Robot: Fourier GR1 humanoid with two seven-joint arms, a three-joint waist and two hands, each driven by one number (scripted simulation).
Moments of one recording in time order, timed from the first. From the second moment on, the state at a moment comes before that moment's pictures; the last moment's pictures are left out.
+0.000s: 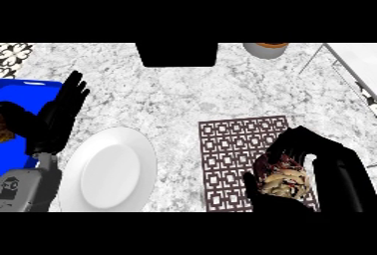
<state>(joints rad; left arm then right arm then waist) -0.23 0.29 0.03 -1.49 0.19 0.07 0.20 -0.14 -0.18 0.38 -2.25 0.83 0.08 0.76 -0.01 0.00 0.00</state>
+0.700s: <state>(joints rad) -0.24 0.27 0.04 -1.50 0.18 0.05 0.20 -0.43 -0.39 -0.21 -2.22 0.56 0.35 0.88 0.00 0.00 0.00</state>
